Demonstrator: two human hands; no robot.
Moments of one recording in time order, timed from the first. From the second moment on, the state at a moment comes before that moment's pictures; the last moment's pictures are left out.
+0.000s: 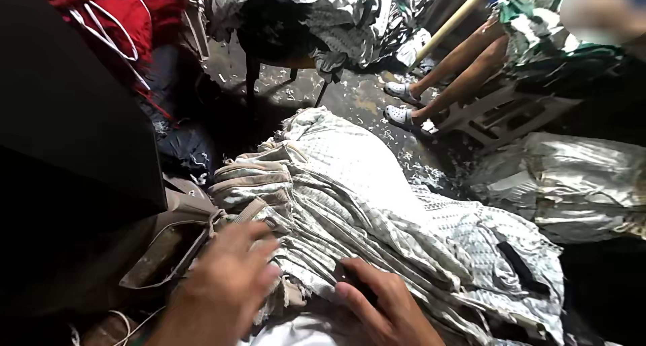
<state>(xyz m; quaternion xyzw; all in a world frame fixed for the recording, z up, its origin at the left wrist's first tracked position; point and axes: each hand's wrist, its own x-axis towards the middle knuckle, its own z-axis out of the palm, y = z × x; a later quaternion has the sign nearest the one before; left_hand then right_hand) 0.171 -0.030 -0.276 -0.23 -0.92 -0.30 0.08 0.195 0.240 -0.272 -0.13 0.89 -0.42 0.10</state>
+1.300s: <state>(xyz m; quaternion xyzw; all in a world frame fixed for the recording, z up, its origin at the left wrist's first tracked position) 0.163 -0.042 -0.278 -0.15 -0.94 -0.30 0.07 0.207 0.230 -0.281 -0.14 0.96 -0.23 -0.01</state>
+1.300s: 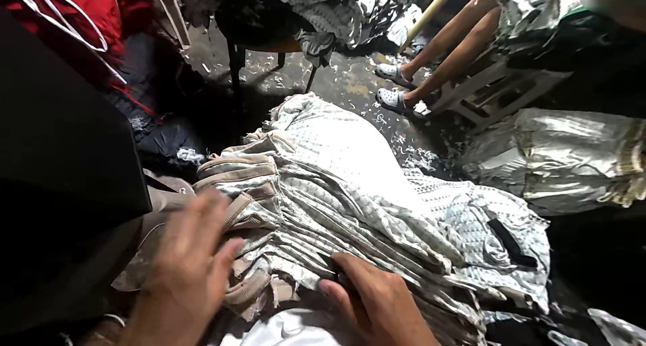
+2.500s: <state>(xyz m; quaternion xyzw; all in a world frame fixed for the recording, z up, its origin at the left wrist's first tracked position) 0.152 0.005 -0.328 -0.32 -0.88 -0.34 0.00 0.126 0.225 -0.309 0.06 0.87 -0.42 0.26</state>
